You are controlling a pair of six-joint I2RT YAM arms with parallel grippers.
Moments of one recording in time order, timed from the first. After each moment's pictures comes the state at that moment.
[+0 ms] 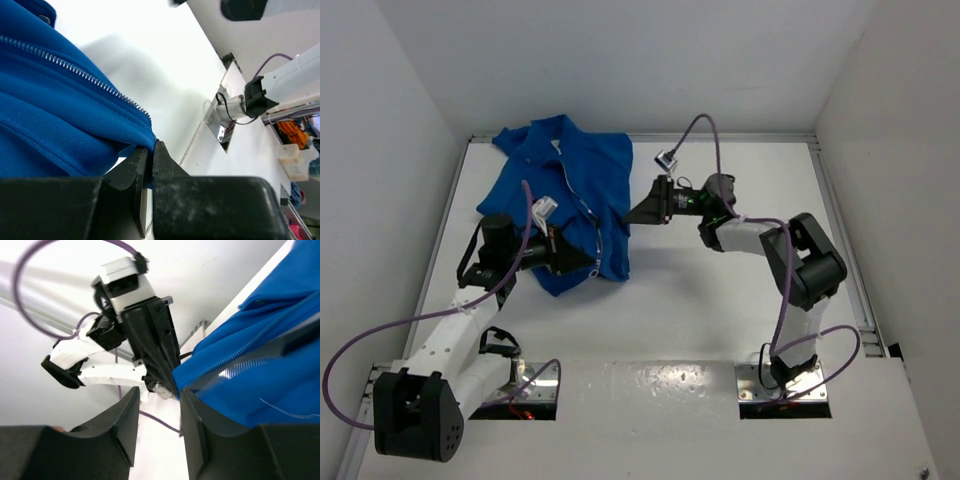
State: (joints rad) left arm -0.10 0.93 0.55 -0.02 0.99 -0.38; right arm 0.47 1.90 0.97 1.22 -1.07 1.29
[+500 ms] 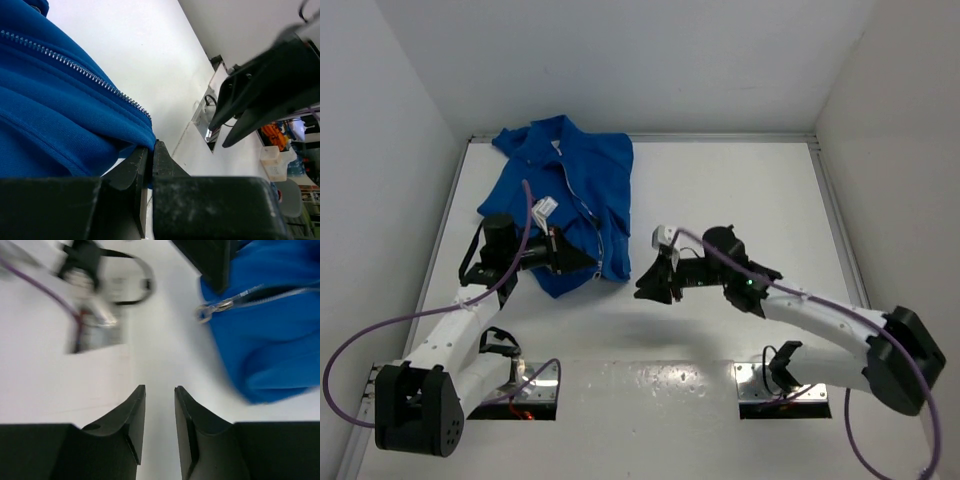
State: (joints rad) left arm -0.10 0.96 0.54 0.02 1.02 -0.46; right arm 0.75 1.20 0.60 0.29 -0.75 0.07
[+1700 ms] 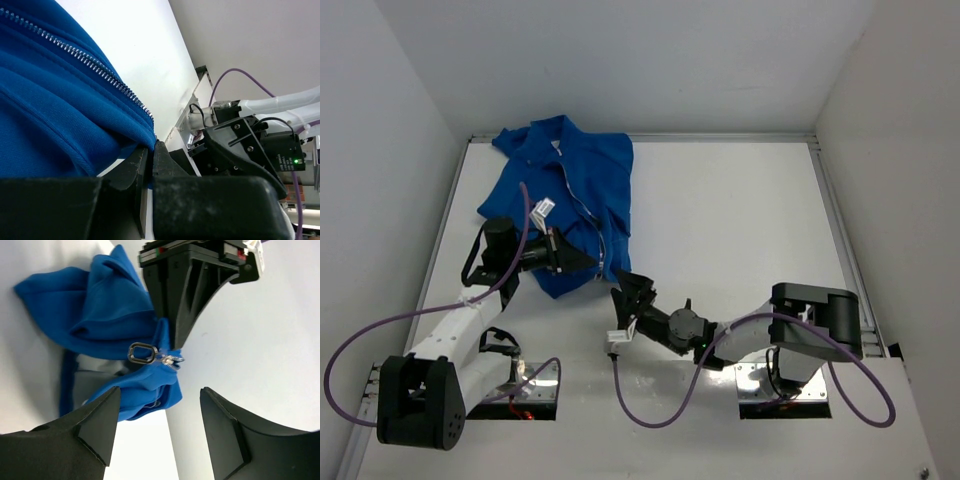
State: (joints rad) left arm -0.08 0.99 0.48 0.15 1.03 -0.65; right arm 1.34 1.62 0.38 1.28 0.37 -1.24
